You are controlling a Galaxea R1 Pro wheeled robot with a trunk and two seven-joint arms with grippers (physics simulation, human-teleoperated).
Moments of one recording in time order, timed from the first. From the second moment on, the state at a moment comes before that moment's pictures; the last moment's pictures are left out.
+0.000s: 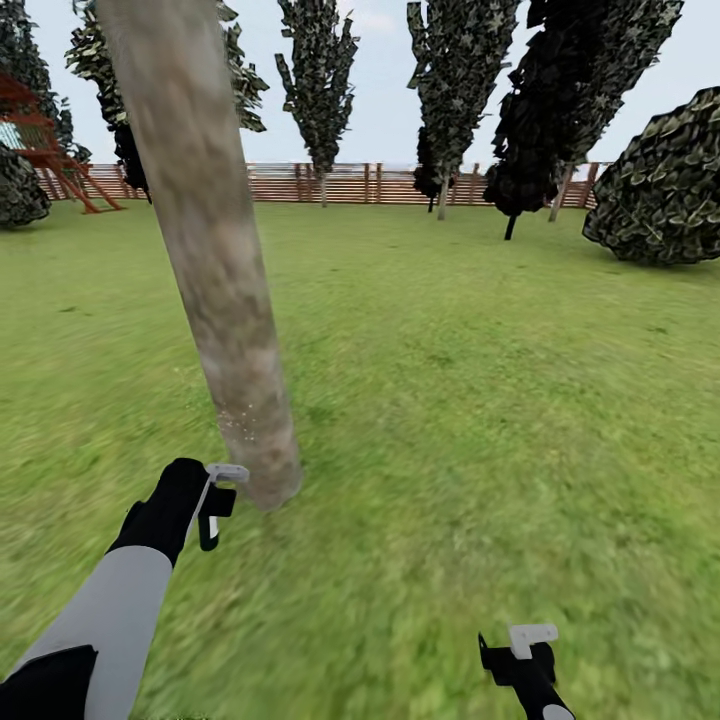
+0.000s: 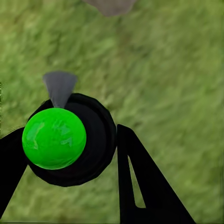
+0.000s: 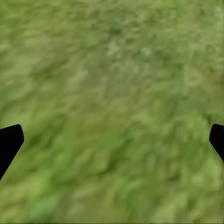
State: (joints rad) left arm -0.84 0.02 0.21 -0.76 -0.45 0.94 -0.22; right arm -0.49 -0.05 -0.14 -0.09 0.24 -0.44 -0.09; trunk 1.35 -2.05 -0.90
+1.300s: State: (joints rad) left arm -0.84 0.02 0.21 -0.76 -0.45 0.94 -0.22; right arm -0.49 -0.05 -0.14 -0.09 0.24 -0.44 -0.09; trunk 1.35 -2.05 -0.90
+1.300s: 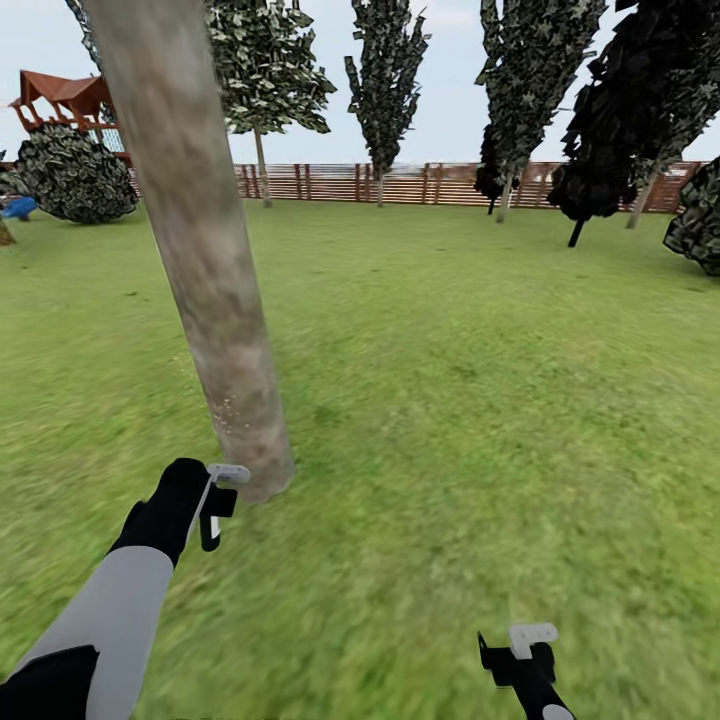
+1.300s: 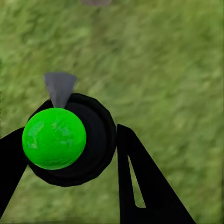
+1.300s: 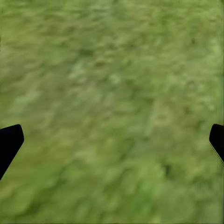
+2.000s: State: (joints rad) left arm -0.84 0.02 0.21 -0.75 -0.45 0.94 -0.22; right arm -0.49 -0.05 -0.14 -0.09 0.24 -0.44 -0.09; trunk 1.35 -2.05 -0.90
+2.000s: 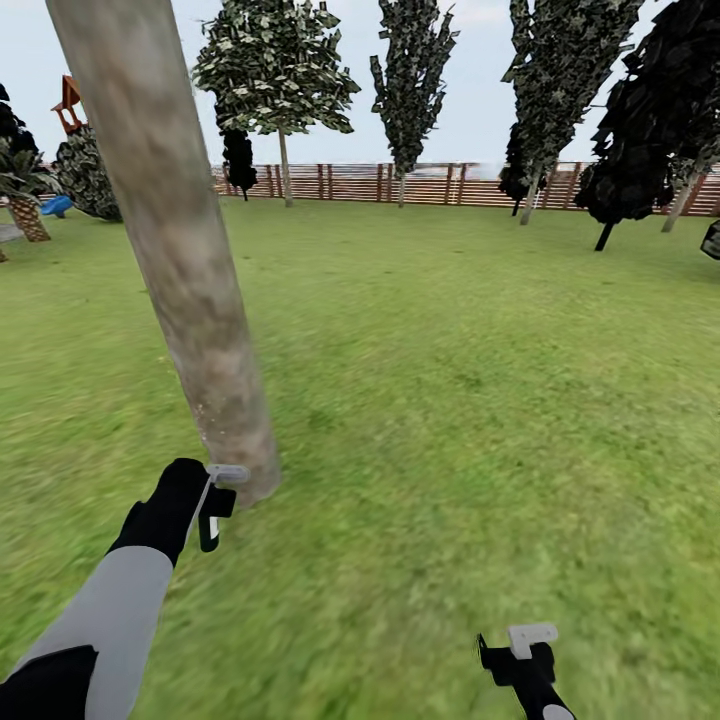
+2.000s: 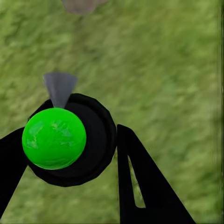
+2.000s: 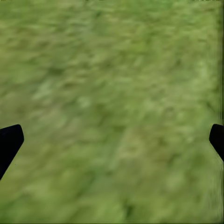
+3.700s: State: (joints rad) left arm -0.84 0.04 0.29 -0.85 -0.46 0.95 -0.22; right arm -0.49 -0.06 -0.14 -0.09 0.24 -0.44 -0.09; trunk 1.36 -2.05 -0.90
